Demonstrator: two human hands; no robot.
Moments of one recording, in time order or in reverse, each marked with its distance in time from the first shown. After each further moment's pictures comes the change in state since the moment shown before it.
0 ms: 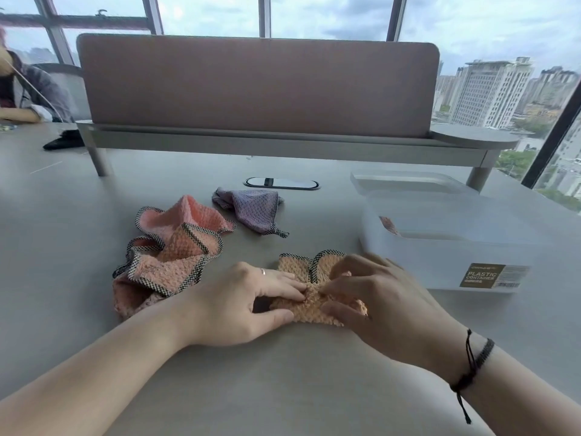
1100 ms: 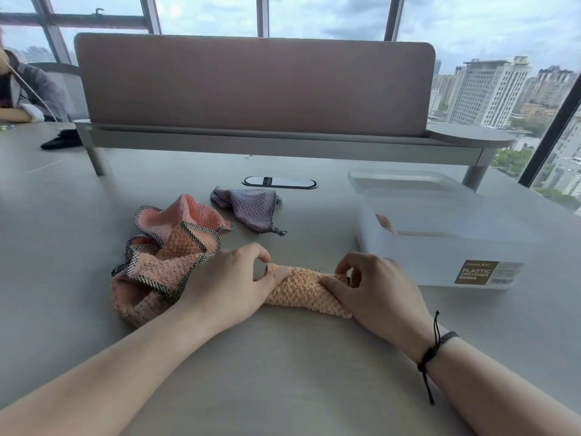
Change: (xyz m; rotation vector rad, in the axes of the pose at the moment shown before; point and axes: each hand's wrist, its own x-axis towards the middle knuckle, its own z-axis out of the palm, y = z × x) left_hand 0.011 -0.005 0.012 0.262 0.336 -0.495; right_hand 0.015 0.004 0.024 0.129 0.142 0.469
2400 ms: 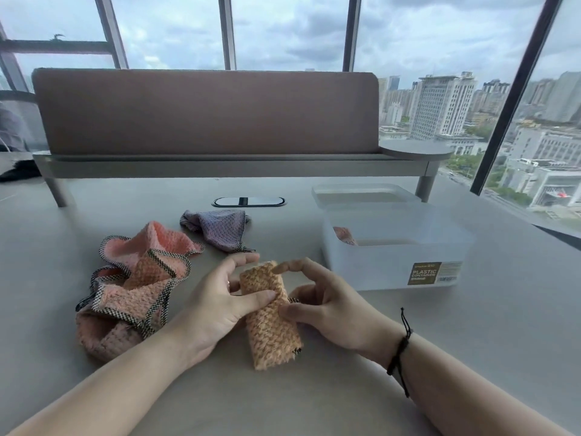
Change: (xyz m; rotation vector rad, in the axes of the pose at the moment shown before) left_hand -0.005 0.028 0.007 -1.274 -0.226 -0.252; right_hand -0.008 -0.006 -0.007 0.994 -0.445 -0.115
